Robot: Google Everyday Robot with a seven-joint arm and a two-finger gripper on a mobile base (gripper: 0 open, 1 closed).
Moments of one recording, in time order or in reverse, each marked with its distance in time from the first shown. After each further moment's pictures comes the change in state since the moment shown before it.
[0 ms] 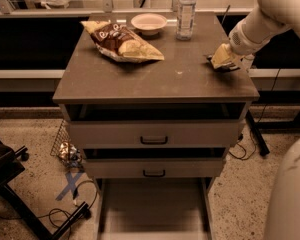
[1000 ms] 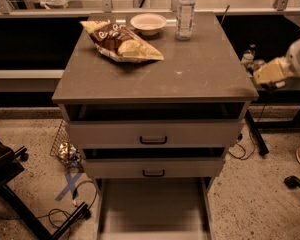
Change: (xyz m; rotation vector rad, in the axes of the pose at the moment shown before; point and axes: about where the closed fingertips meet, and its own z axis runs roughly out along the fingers) arm 0.099 -0.017 -0.105 0.010 -0.136 -0.026
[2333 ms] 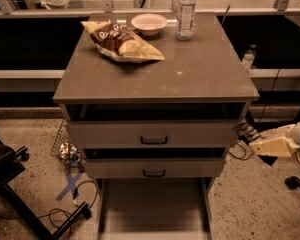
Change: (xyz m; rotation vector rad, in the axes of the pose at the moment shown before) arm 0.162 0.072 0.019 -0.344 -0.058 -0.100
